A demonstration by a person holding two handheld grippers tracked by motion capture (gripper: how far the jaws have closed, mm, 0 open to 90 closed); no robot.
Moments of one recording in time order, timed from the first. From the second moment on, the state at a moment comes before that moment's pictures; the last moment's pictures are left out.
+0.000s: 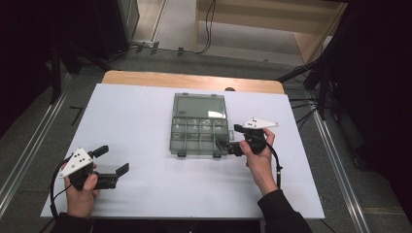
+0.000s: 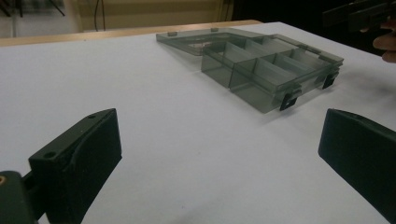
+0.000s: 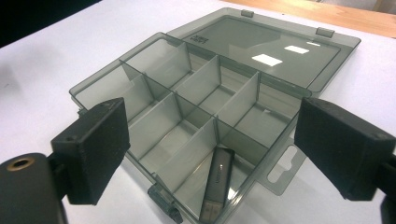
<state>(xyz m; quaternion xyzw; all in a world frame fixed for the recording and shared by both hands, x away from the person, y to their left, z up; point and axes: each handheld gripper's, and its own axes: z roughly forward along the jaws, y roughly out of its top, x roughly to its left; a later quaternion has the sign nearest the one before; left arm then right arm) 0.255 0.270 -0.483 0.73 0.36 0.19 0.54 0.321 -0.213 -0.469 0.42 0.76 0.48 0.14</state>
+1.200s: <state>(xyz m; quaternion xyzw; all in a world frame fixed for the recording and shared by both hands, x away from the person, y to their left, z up) 0.295 0.229 -0.463 0.74 0.34 0.17 0.55 0.322 -0.234 -0.461 0.42 0.75 0.48 0.15</state>
